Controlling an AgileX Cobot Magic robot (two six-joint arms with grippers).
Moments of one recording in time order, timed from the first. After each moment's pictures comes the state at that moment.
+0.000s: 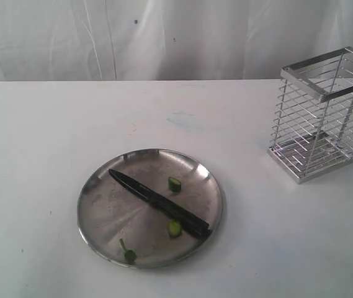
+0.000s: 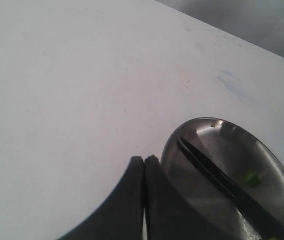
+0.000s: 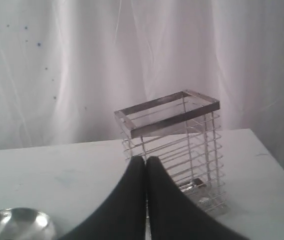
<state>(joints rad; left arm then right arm) 0.13 0.87 -0.35 -1.44 0.28 1.05 0.12 0.00 -0.24 -0.15 0.29 0.24</state>
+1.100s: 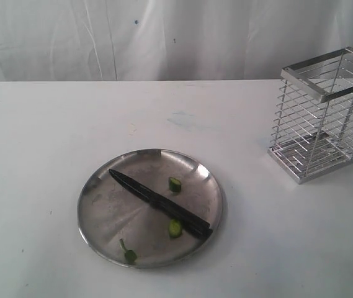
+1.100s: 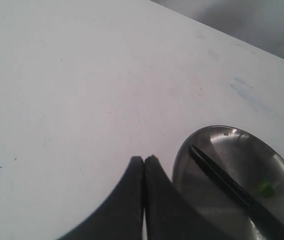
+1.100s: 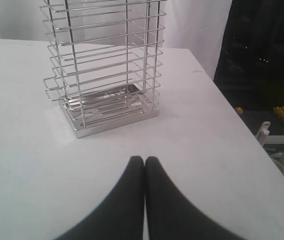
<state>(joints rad) 0.13 0.87 -0.35 -1.43 0.23 1.05 -0.07 0.00 0.00 -0.12 0.31 0.02</state>
